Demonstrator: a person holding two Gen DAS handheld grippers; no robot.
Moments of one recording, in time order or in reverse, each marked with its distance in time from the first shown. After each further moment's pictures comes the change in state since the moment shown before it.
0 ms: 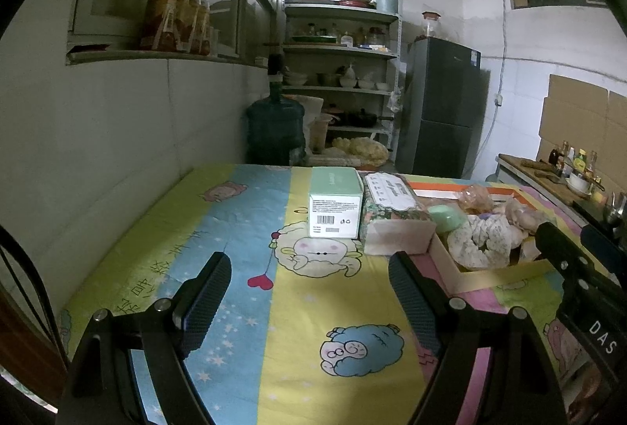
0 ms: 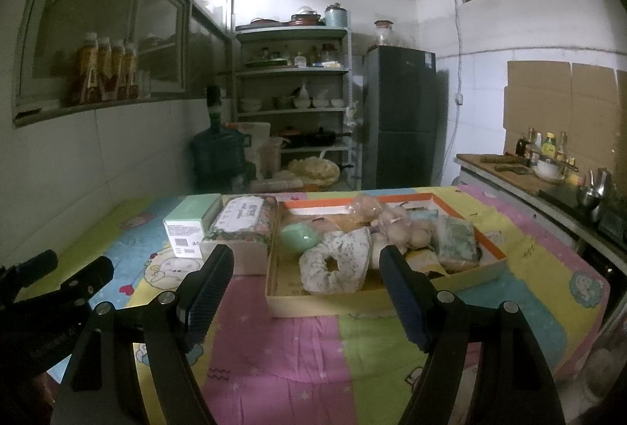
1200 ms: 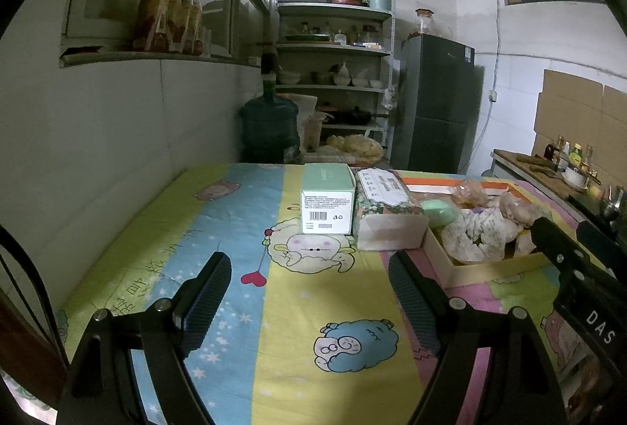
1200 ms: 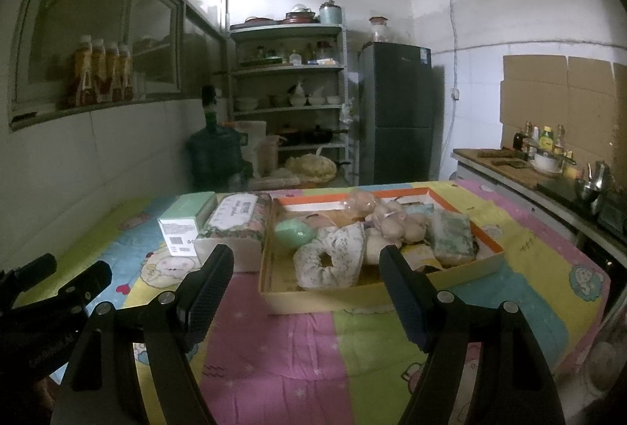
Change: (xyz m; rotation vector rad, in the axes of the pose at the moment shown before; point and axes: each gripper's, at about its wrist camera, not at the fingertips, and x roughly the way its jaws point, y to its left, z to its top) left arm -0.001 0.001 0.000 0.009 0.011 -0.024; right arm 0.001 -0.003 -0.004 0.020 0.010 -0.004
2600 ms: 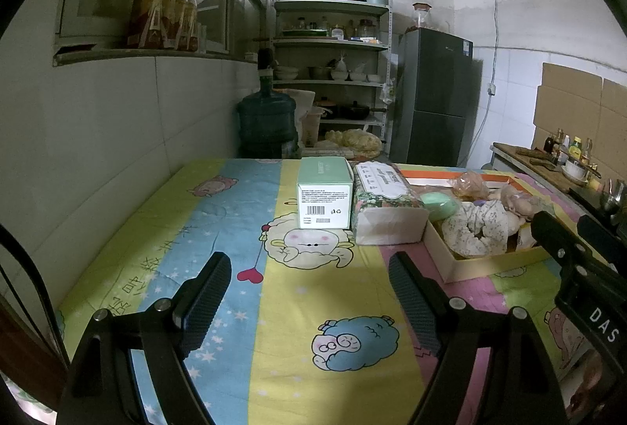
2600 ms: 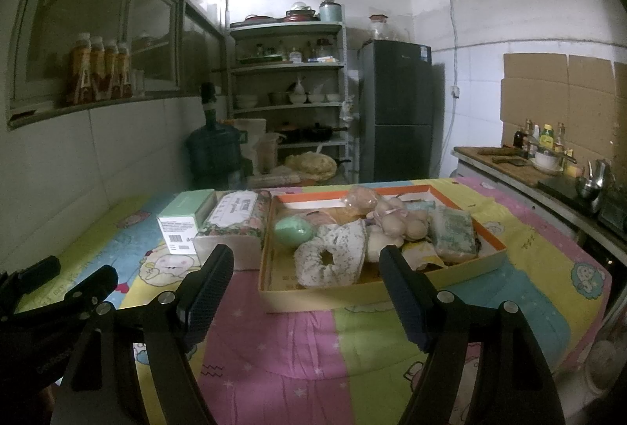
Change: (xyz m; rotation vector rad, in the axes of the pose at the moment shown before) left arm 0.010 0.002 -0.005 0.010 0.013 -0.005; right arm -0.001 -0.001 -0.002 0.001 0.003 0.000
